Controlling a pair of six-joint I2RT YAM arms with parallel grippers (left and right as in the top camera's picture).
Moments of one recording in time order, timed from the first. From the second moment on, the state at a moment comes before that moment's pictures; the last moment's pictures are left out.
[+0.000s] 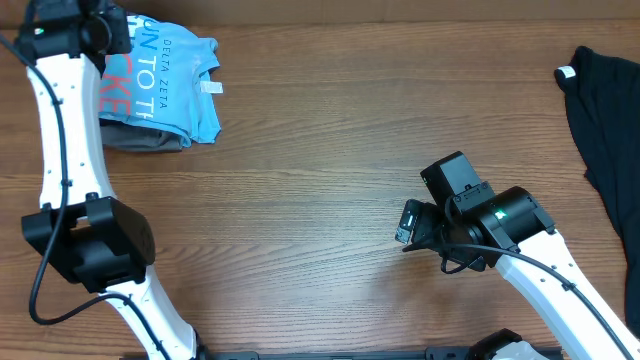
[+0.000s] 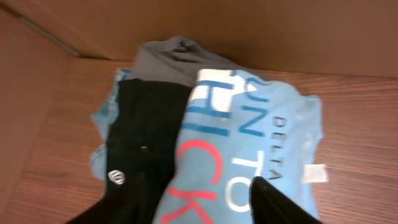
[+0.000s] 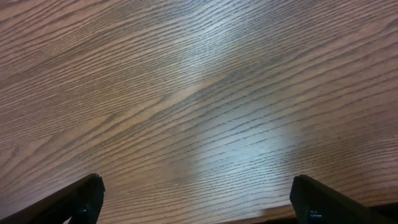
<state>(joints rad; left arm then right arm) 0.24 2.10 2.19 -0.86 -0.10 0.13 0.46 1.22 1.06 -1.23 -0.02 0.81</state>
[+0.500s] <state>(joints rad) 0.44 2.16 2.11 -0.87 0.22 0.14 0.46 1.22 1.06 -1.22 -0.02 0.81</state>
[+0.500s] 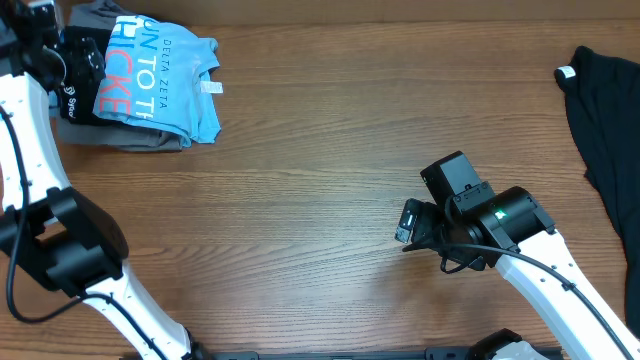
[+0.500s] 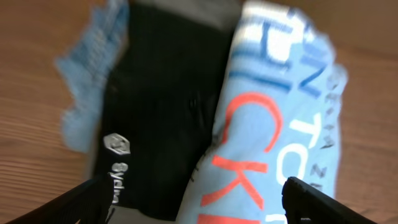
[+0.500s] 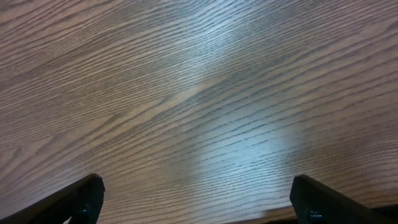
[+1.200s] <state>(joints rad) 0.43 2.35 2.12 -0.91 0.35 0.18 0.46 1.22 1.06 -1.23 -0.02 0.81</state>
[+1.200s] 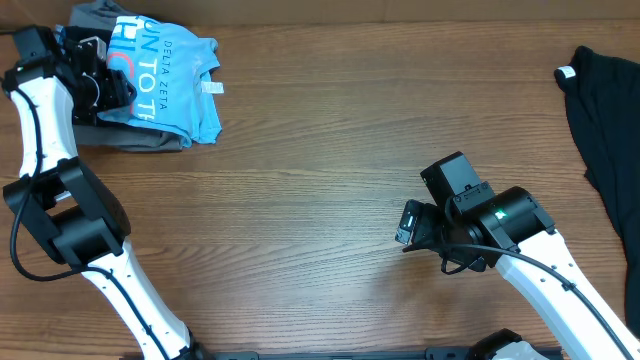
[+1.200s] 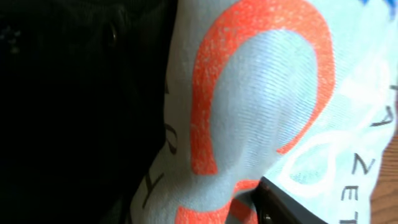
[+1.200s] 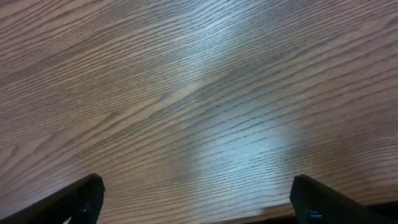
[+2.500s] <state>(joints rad) 0.37 2.39 2.26 -0.94 0.35 0.19 0.46 1.22 1.06 -1.24 -0.04 0.81</state>
